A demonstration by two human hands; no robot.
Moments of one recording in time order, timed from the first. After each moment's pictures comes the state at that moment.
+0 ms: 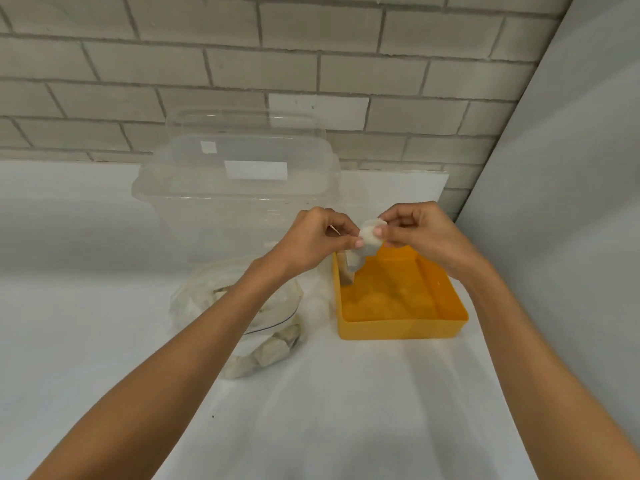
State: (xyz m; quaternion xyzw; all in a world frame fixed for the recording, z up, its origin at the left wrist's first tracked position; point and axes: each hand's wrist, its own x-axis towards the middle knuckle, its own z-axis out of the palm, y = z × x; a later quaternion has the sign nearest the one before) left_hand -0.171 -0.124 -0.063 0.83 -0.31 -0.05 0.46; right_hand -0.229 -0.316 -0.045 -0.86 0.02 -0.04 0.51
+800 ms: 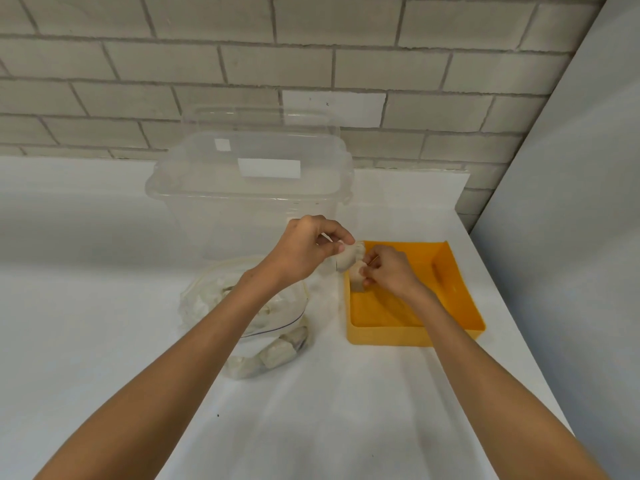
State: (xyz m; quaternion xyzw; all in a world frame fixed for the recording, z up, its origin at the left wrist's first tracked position) left_hand -0.168 -0.105 -0.077 0.87 -0.27 -0.03 0.41; right_hand -0.175 -0.296 -0.162 -0.91 0.10 0.00 0.41
